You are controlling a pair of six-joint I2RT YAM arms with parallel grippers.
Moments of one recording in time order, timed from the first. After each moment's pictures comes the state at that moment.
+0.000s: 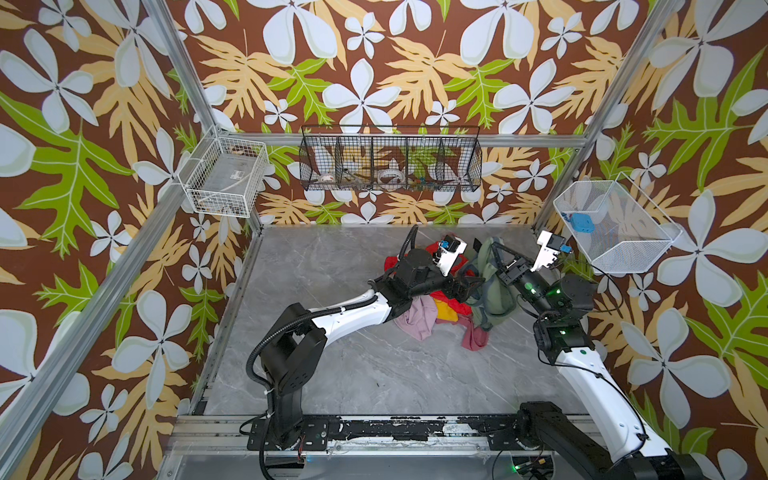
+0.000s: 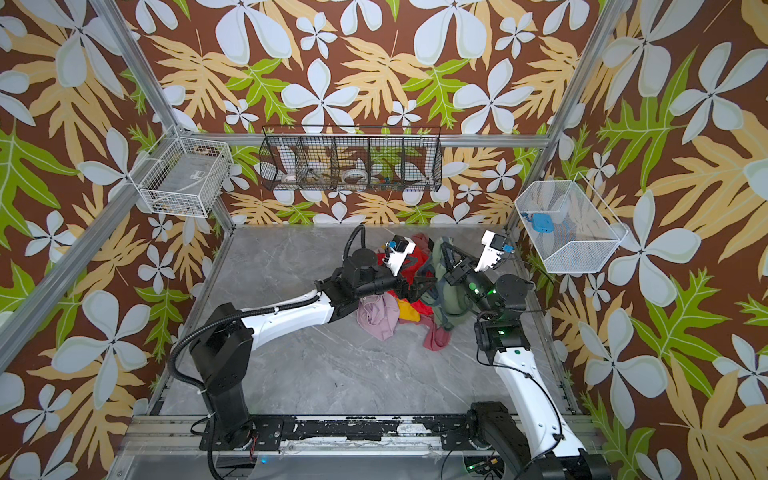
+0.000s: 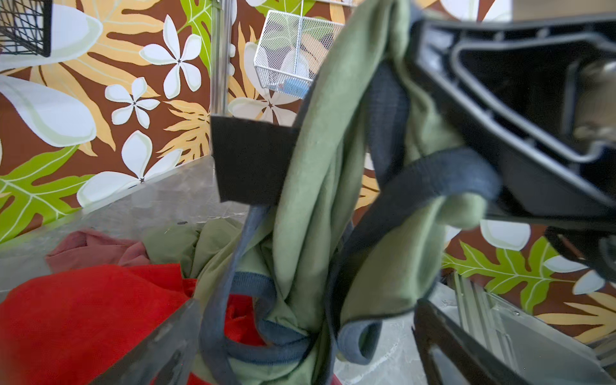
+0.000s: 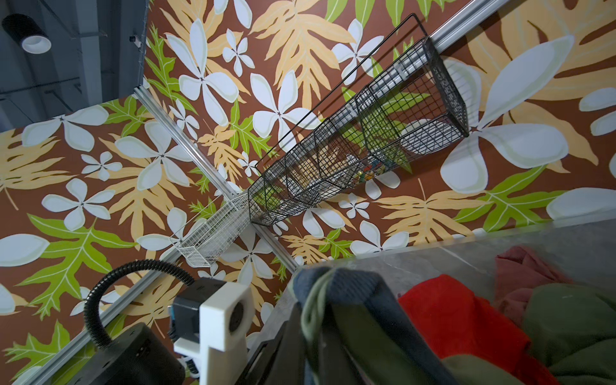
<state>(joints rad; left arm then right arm) -0.86 1.89 1.43 0.32 0.28 -0.22 0.04 0.94 0.68 0.46 -0.48 0.77</state>
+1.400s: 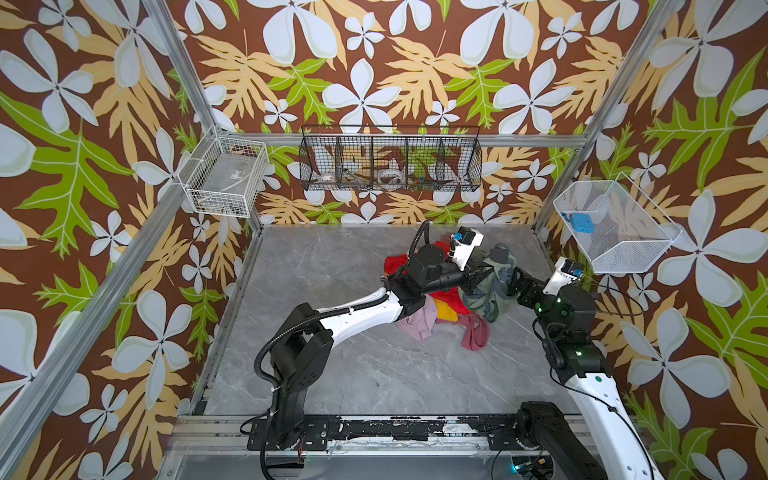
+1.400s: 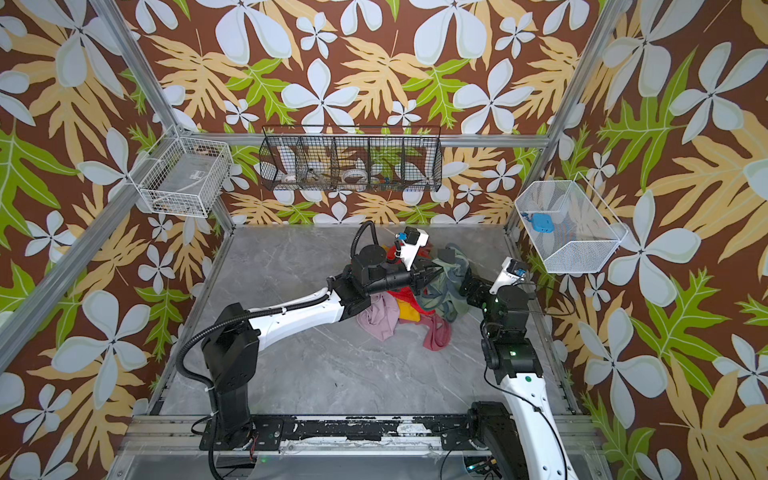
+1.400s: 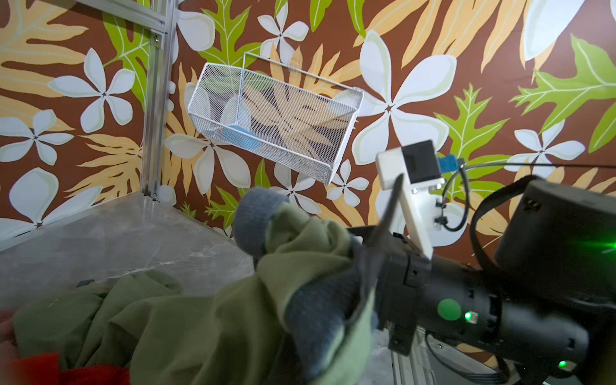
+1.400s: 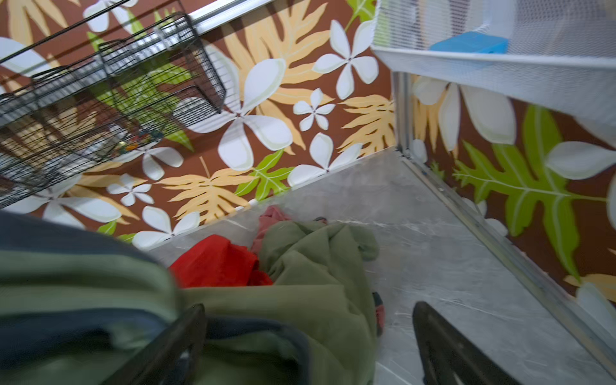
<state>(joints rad) -0.92 1.88 1.52 0.41 0.35 -0.39 -0.07 0.72 0.63 -0.14 0.11 0.36</state>
